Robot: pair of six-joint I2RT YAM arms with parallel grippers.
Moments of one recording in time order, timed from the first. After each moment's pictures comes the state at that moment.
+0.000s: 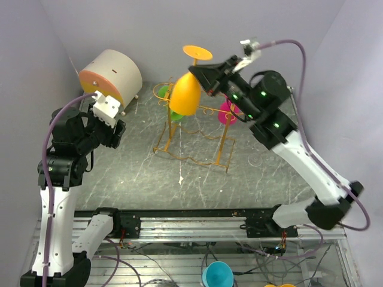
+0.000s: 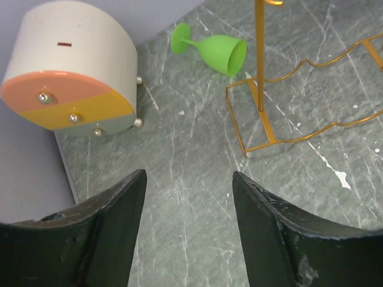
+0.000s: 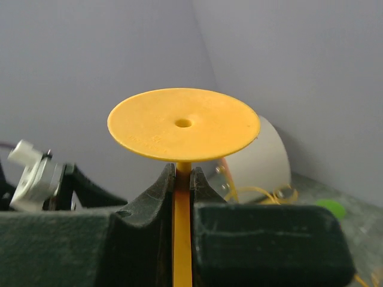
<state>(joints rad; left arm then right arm) -0.06 0.84 1.31 -0.81 0.34 0.41 0.76 1.44 1.67 0.12 -0.08 0.37</state>
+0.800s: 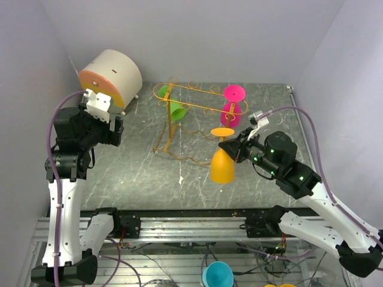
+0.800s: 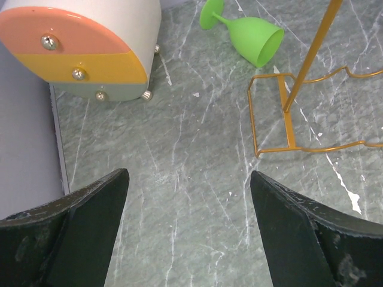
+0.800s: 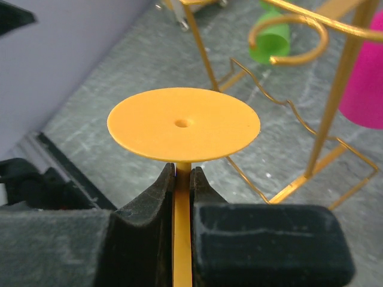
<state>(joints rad) 0.05 0.85 1.17 -0.70 0.30 0.28 0.76 0.76 0.93 -0.34 -0.02 0.34</state>
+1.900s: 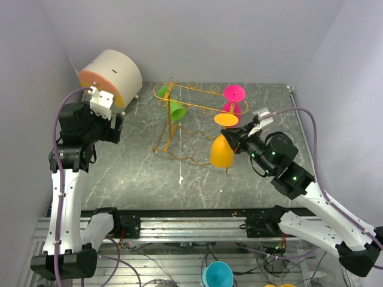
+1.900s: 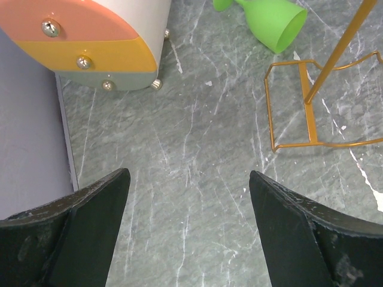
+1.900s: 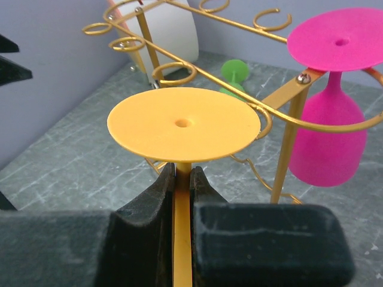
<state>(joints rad) 0.06 0.90 1.14 -0.67 0.25 0.32 0.76 0.76 0.82 -0.05 0.13 0.18</state>
